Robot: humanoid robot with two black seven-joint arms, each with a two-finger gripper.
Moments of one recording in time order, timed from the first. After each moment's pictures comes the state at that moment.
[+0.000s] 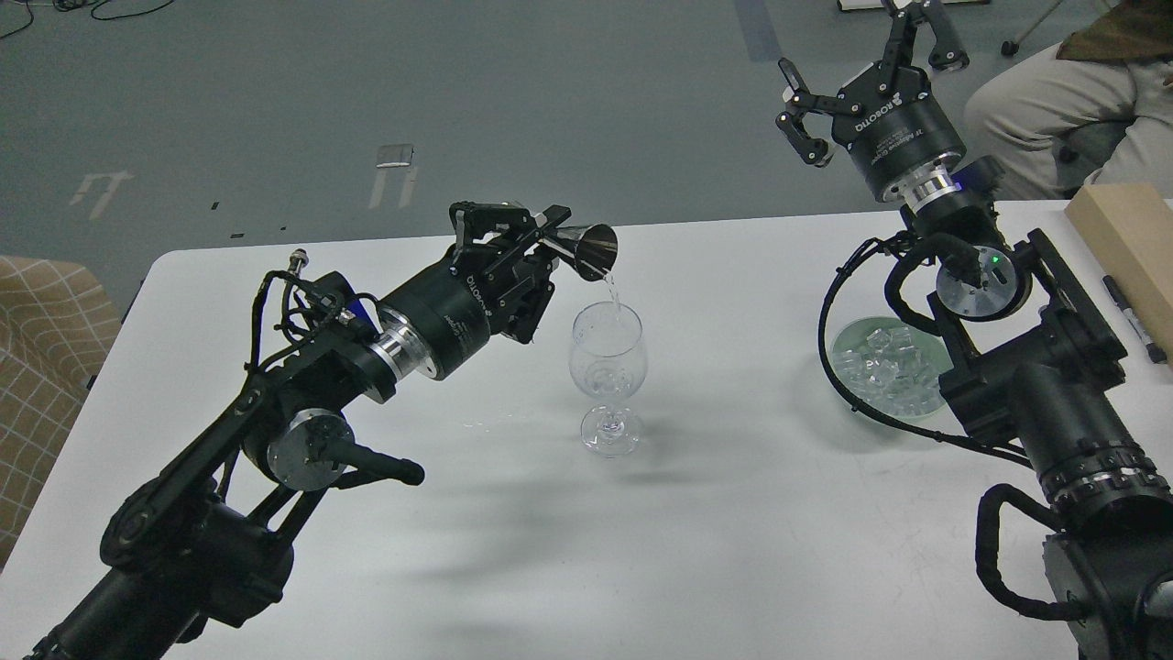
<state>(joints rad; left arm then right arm) -0.37 0.25 -1.04 -1.61 0.59 -0.08 0.20 0.72 0.00 1.49 0.78 -0.52 0.49 0.07</state>
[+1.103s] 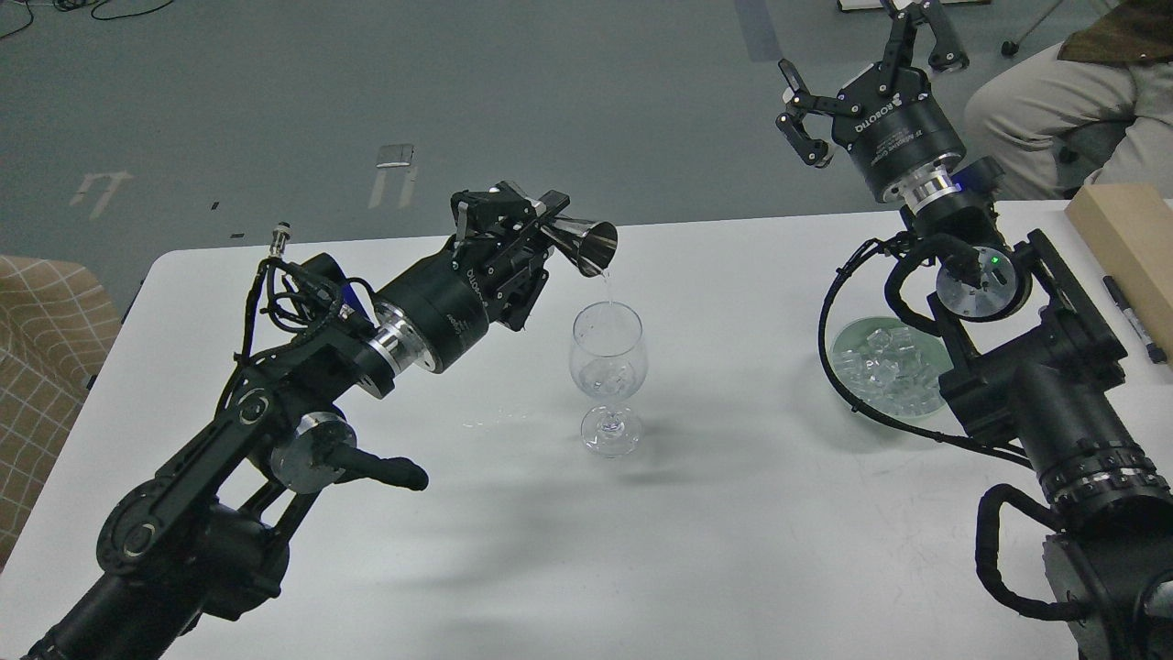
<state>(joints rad) -0.37 0.25 -1.05 -1.64 0.76 -0.08 0.18 0.72 0.00 1.49 0.77 -0.52 0.49 0.07</state>
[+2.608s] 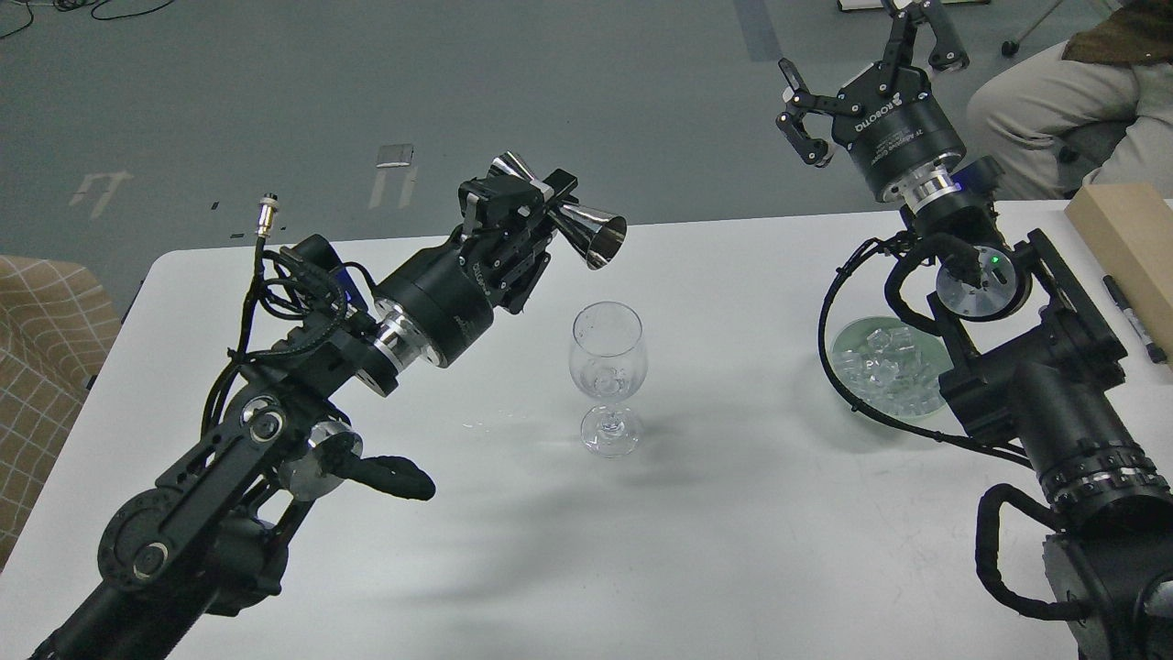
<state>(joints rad) -0.36 0.25 -1.04 -1.69 0.94 -0.08 0.13 0.72 0.00 1.49 0.77 -0.52 0.49 0.07</state>
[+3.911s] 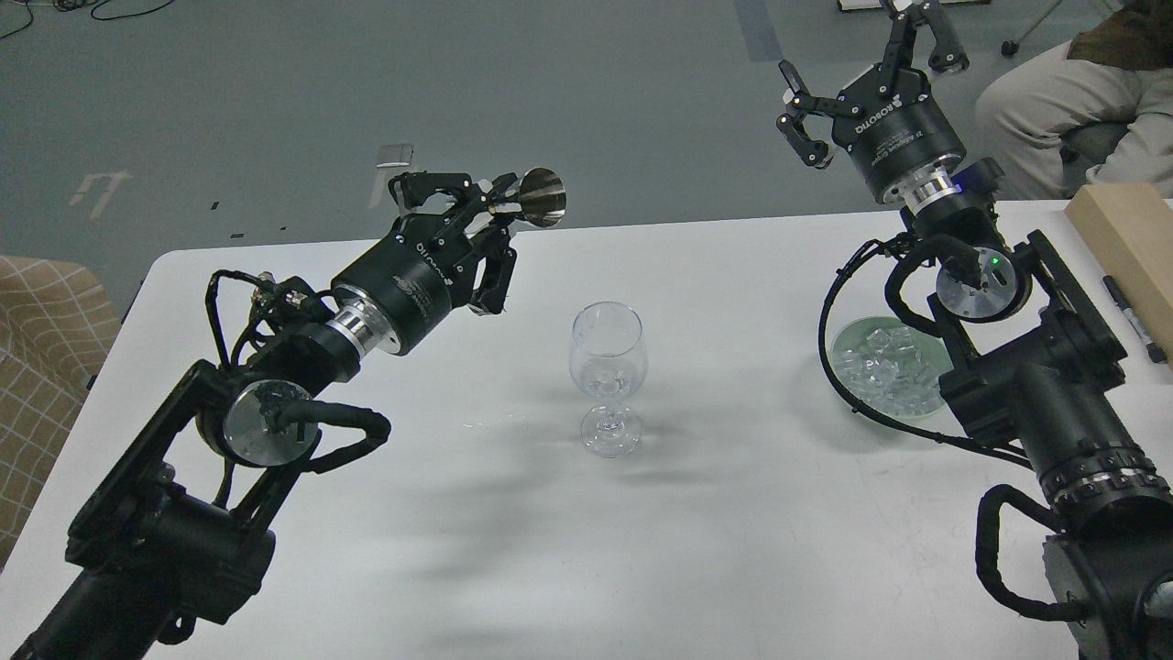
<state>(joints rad) -0.35 0.26 -1.16 -1.65 0.31 0.08 0.25 0.72 0.00 1.49 0.77 -0.52 0.49 0.07</state>
